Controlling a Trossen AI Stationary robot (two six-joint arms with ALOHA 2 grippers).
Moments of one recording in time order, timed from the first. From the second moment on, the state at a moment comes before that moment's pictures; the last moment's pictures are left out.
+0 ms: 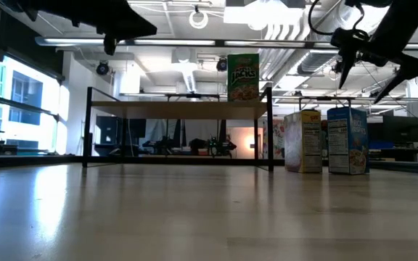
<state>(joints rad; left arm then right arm) 0.12 0.85 0.56 0.16 -0.21 -0.22 -0.23 0.79 0.77 -1.01 0.17 1.64</state>
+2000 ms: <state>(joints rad) 0.62 0.85 0.56 0.36 0.40 -0.10 -0.27 1.12 0.77 -0.95 0.18 1.96</state>
